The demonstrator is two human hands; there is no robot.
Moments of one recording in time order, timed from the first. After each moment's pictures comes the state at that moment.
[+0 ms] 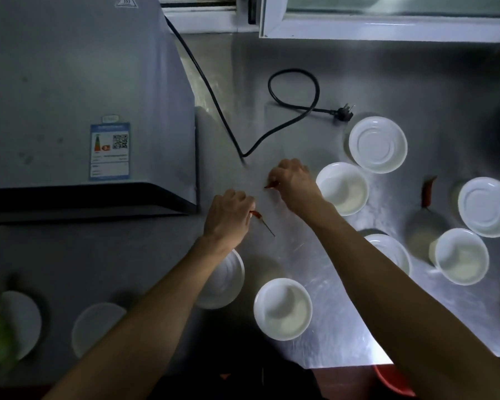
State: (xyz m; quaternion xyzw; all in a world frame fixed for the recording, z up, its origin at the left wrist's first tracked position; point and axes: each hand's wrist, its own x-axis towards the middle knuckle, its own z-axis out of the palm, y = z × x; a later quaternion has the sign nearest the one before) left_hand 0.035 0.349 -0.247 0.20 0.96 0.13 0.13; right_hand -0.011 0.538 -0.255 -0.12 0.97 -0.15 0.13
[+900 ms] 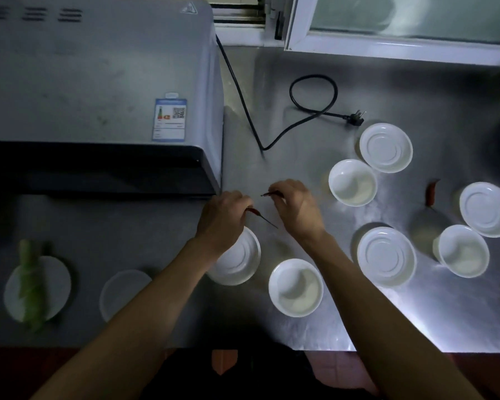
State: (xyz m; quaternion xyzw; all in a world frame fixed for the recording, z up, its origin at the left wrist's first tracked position) left_hand 0.085 0.289 -0.199 0.18 0.95 0.24 0.05; right_hand 0.073 0.483 -0.218 -0.08 0.95 -0.31 -0.03
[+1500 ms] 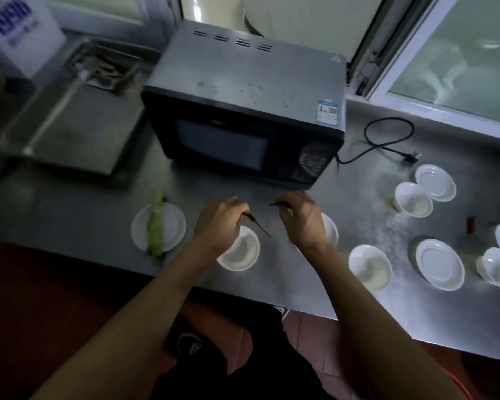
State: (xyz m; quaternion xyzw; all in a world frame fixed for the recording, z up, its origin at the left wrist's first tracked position) left_hand 0.226 0.051 -0.146 0.11 0.96 0.25 -0.05; right_hand 0.191 0.262 -0.138 -0.16 0.93 -0.34 -0.07
